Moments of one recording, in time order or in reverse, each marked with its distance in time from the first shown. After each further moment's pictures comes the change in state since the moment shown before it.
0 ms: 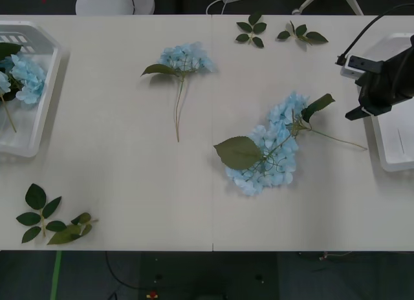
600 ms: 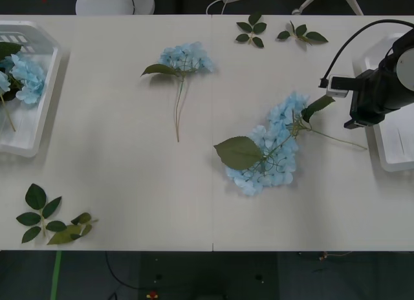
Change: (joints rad) right arm 0.091 -0.006 0.018 -0.271 0.366 -0.013 -0.221; left arm 0.000 0.000 -0.031 -0.315 0.291 0.183 0.010
